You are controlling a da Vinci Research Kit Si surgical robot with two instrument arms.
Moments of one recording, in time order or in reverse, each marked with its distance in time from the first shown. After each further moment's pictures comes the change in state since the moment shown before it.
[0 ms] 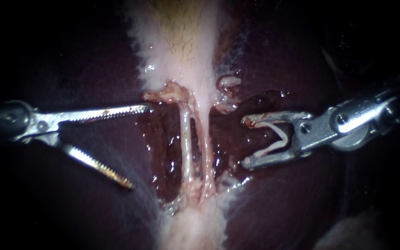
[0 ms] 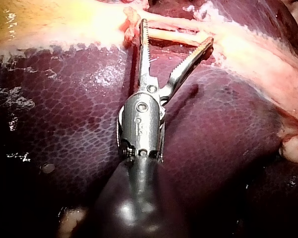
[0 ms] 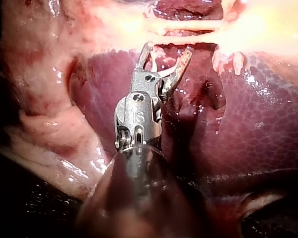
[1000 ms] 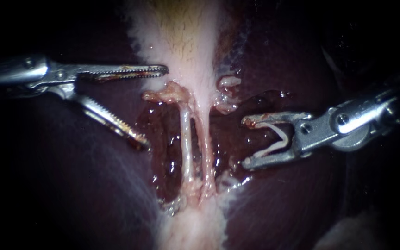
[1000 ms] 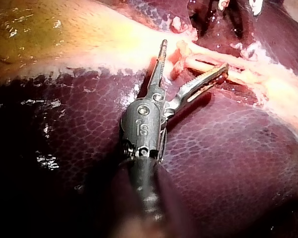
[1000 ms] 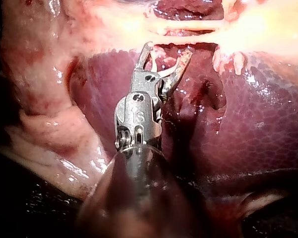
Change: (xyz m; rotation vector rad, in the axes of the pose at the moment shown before) right arm 0.000 0.000 0.000 0.000 0.000 0.000; left arm 0.000 -0.010 0.002 0.034 -0.216 -0.133
